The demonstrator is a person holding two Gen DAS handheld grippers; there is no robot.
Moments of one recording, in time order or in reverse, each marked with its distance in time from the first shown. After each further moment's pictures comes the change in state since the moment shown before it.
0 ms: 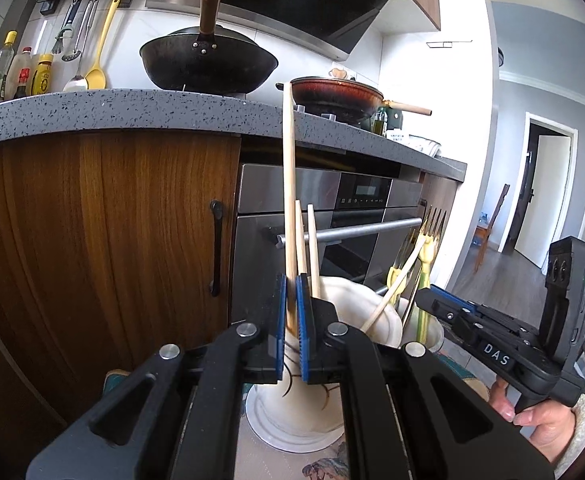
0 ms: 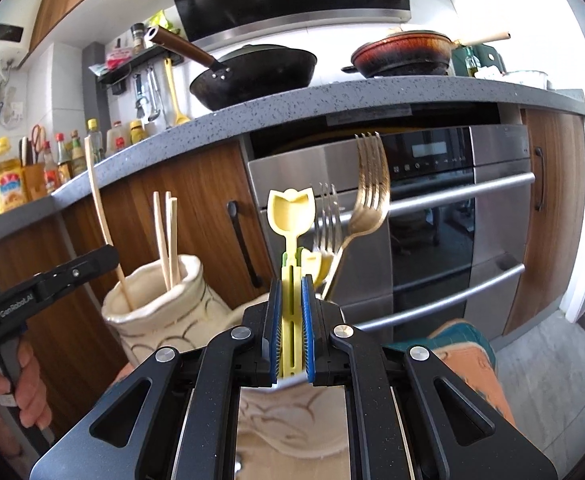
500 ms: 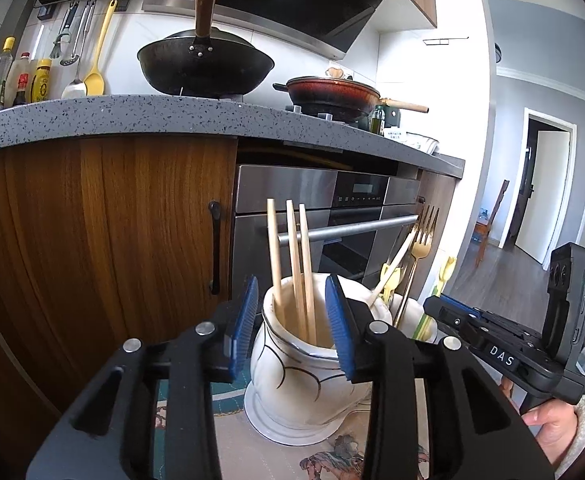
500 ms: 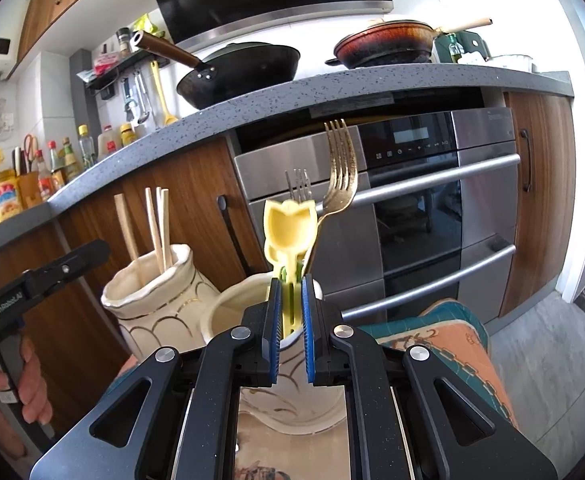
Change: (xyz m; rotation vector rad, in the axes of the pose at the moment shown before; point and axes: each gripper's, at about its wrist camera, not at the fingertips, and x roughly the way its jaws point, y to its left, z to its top) left arm -0.008 -0.006 -0.001 0.014 0.001 0.003; right arm -0.013 -0.011 -0.007 0.049 0.021 -0.020
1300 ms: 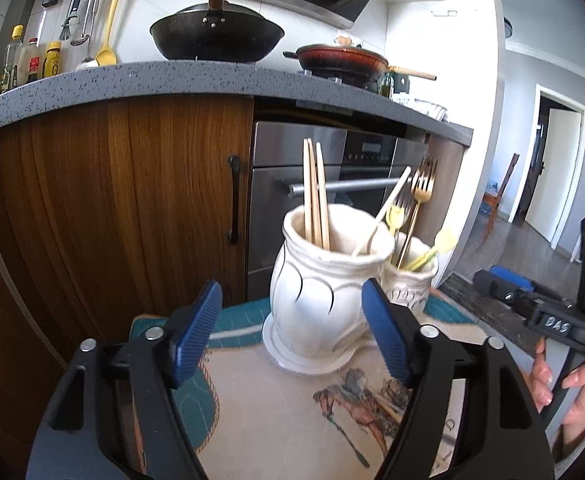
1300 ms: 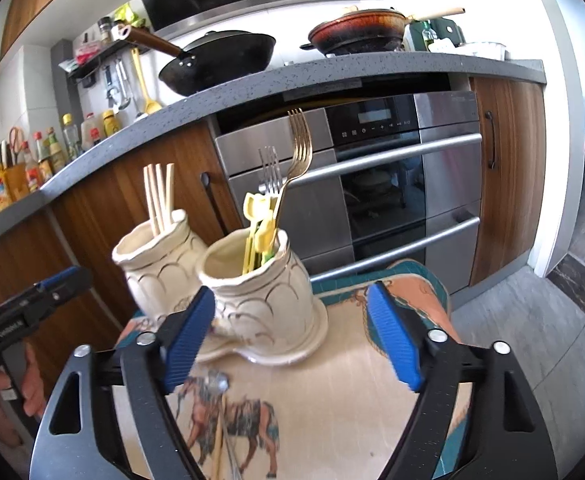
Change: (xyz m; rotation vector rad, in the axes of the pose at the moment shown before) left arm -0.032 0.002 -0.029 0.013 0.139 0.053; right arm -0.057 0.000 -0.013 0.010 0.080 -0.087
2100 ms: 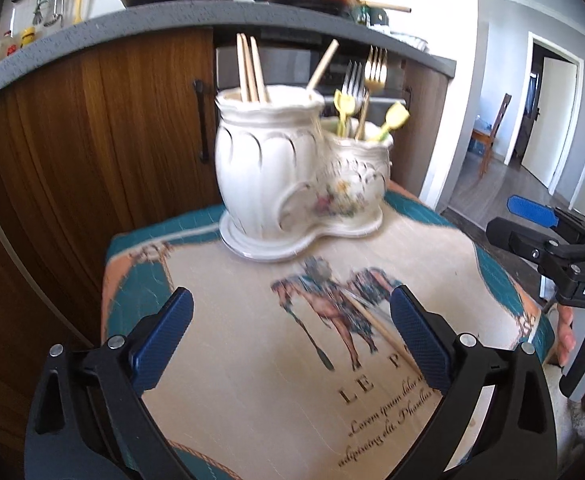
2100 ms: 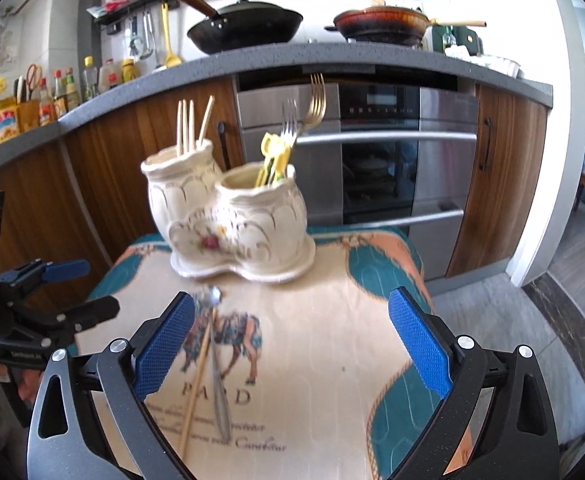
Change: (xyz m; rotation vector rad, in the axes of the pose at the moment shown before) left arm -0.011 -0.047 -0.068 0.078 0.206 -0.020; right arm -0.042 0.008 -0.040 -0.145 0.110 -0.042
